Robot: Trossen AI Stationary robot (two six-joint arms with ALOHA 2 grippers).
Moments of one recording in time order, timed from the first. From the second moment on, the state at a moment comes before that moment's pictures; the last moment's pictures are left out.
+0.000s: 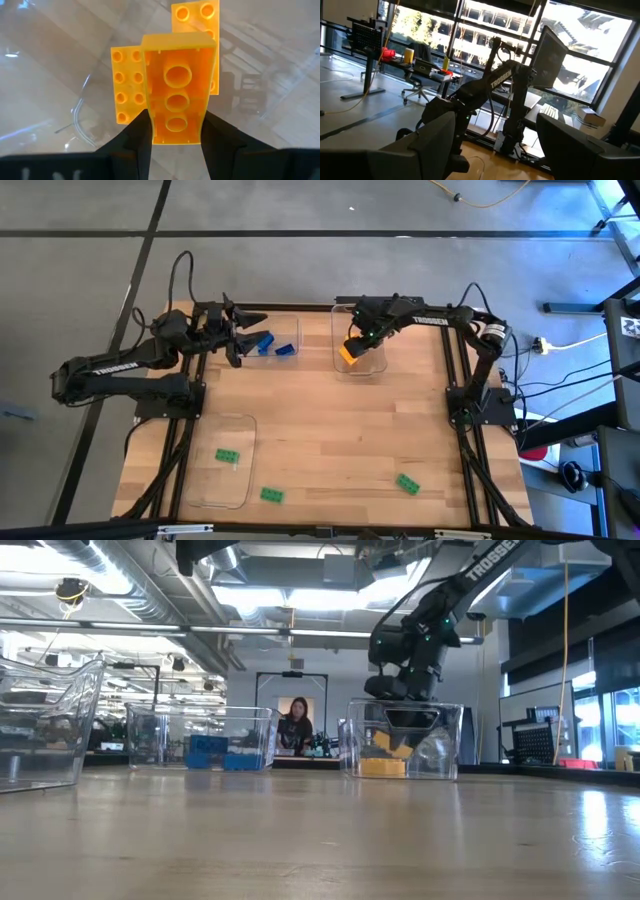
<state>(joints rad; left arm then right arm) 0.32 0.70 0.66 0.26 0.04 -0.31 -0.56 1.84 1.22 -0.67 -0.18 0.41</state>
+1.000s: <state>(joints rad) 0.32 0.70 0.66 0.25 0.15 -0.31 -0.30 1.43 1.22 -0.60 -0.05 0.38</state>
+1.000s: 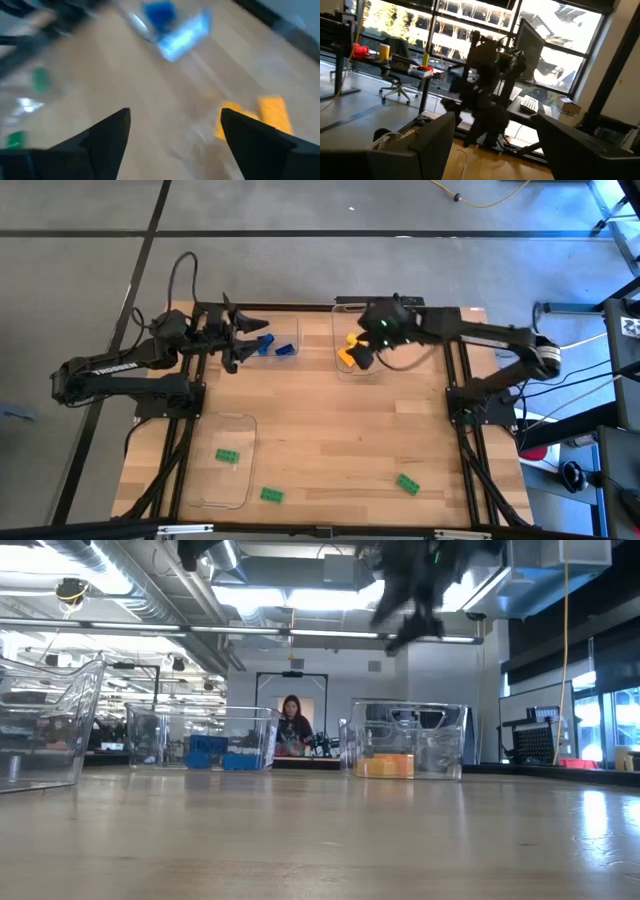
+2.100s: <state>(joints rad) 0.15 0.74 0.66 0.20 0.05 -0.21 0.16 1.13 0.77 0.38 0.10 0.31</state>
